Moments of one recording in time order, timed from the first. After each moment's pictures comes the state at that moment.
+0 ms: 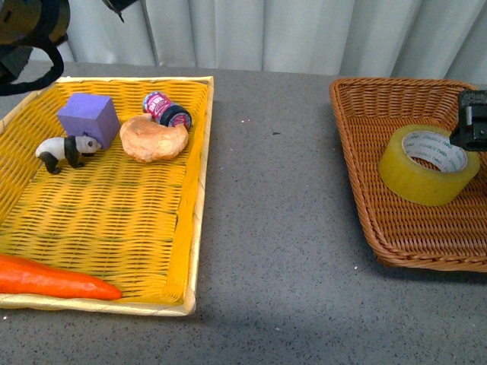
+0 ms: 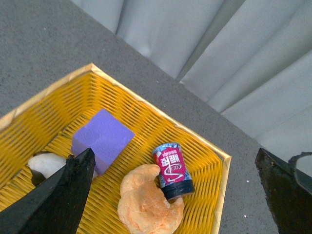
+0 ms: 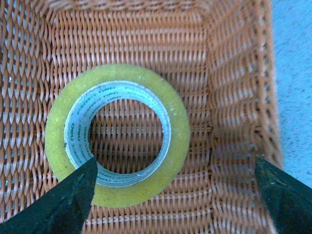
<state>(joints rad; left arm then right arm) -0.26 1.76 0.90 0.48 -0.60 -0.65 -0.04 1.87 0.98 0.02 0.01 -0.04</state>
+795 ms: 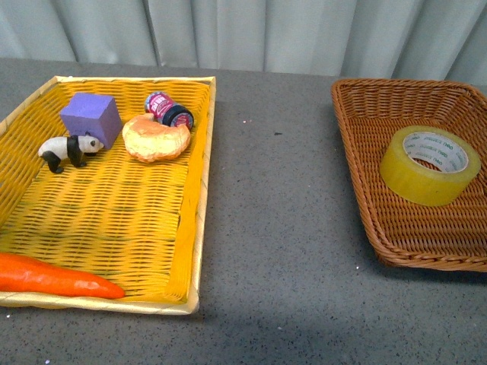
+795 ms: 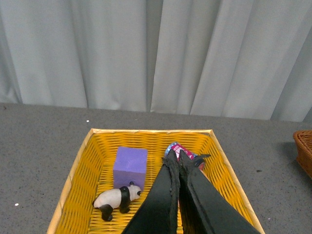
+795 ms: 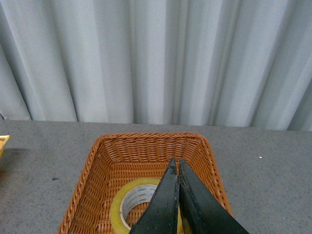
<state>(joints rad) -0.10 1.31 0.22 1.10 -0.10 -0.01 0.00 1.38 0.22 1.14 0.00 -0.01</state>
